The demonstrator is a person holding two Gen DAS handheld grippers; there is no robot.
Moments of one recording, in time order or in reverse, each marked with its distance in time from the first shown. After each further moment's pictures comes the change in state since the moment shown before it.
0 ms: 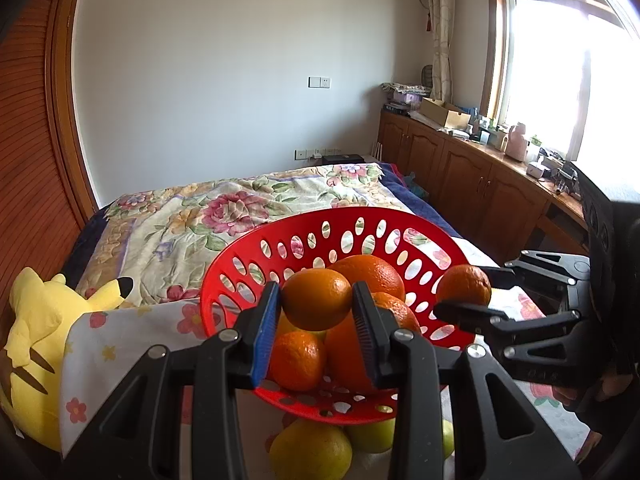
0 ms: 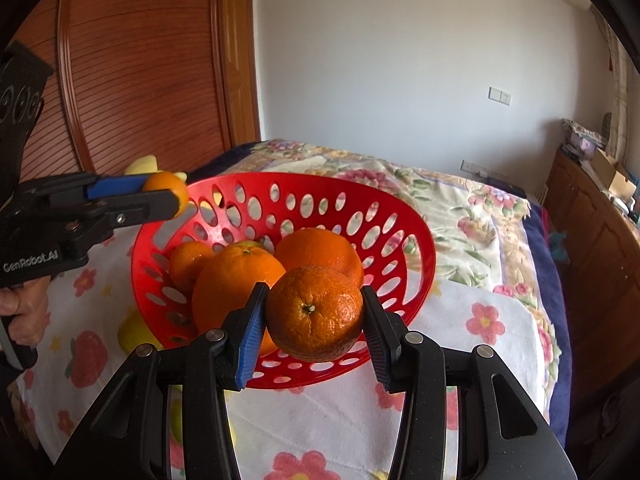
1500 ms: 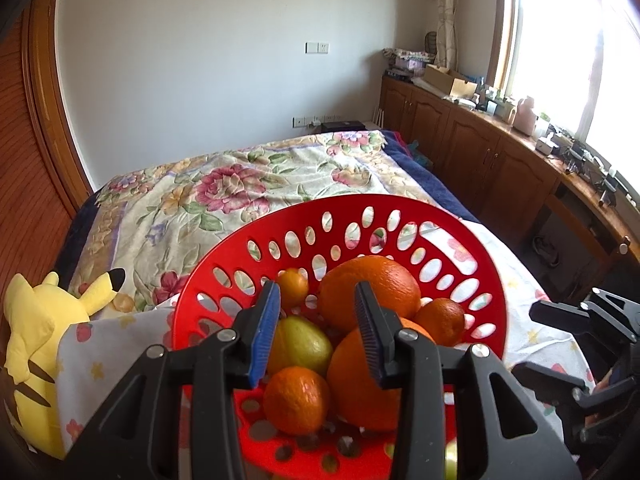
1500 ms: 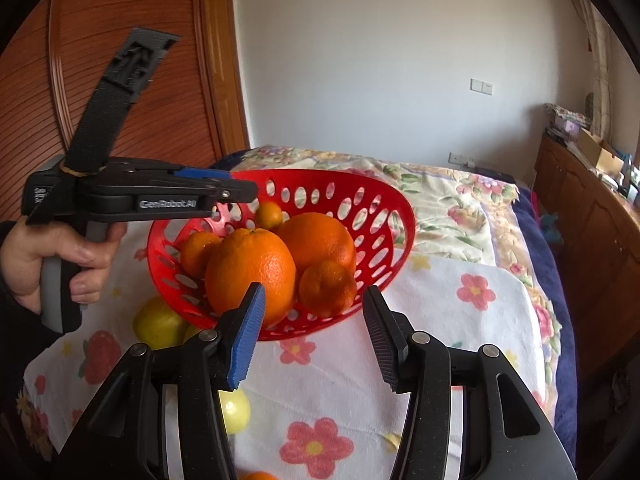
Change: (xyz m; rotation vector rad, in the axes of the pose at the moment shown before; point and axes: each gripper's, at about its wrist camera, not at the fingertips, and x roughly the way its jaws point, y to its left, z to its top) left arm 0.043 -0.002 0.024 0.019 0.123 0.001; right arm -0.037 0.001 -0.023 0.087 -0.041 -0.028
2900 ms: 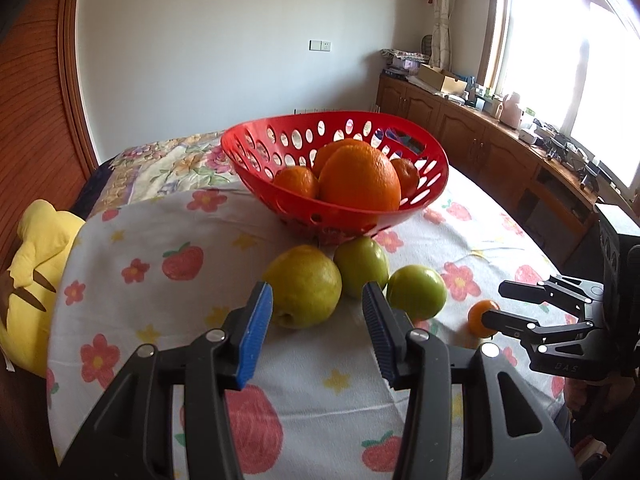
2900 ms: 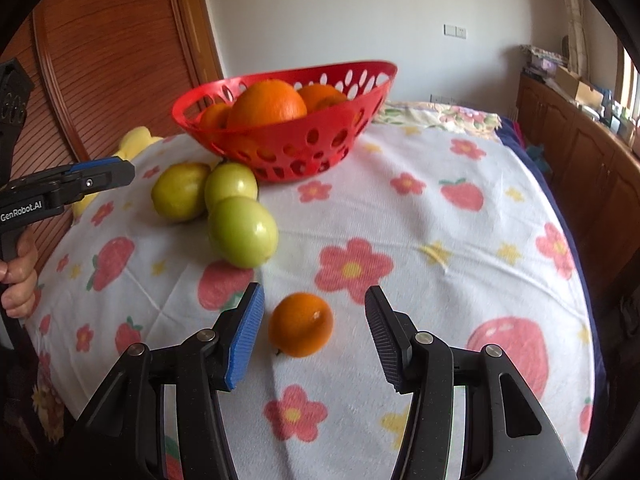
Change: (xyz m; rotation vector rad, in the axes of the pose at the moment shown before) left arm -0.083 0.000 -0.142 -0.042 0.002 -0.018; right arm -0.024 0.030 -0.115 0.116 0.159 -0.026
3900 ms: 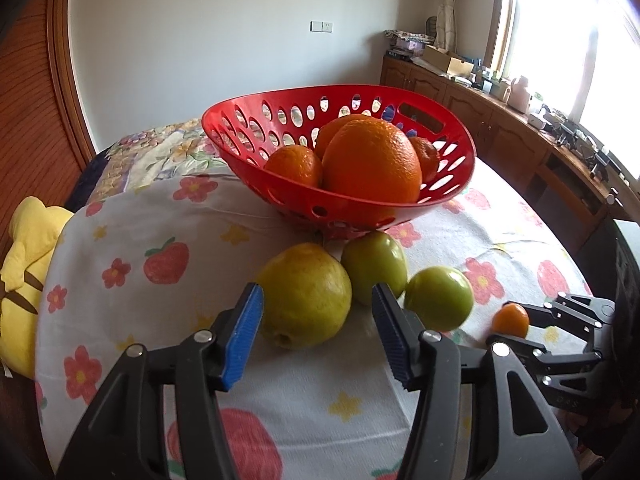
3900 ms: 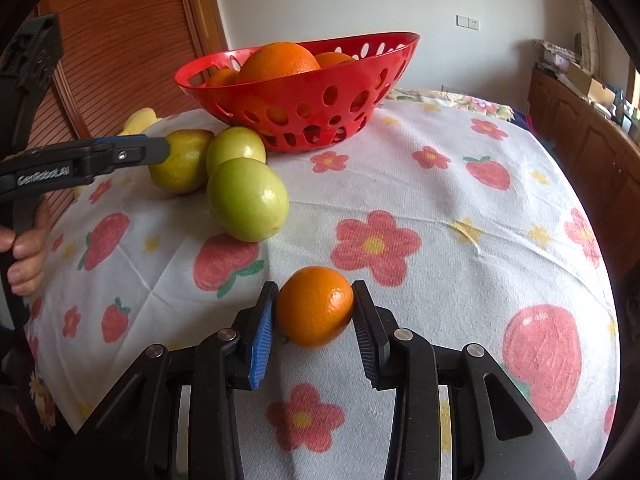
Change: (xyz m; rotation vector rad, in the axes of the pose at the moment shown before) left arm 0.043 0.000 0.012 0.013 0.070 0.019; right arm 0.020 0.006 -0.013 -0.022 0.028 0.023
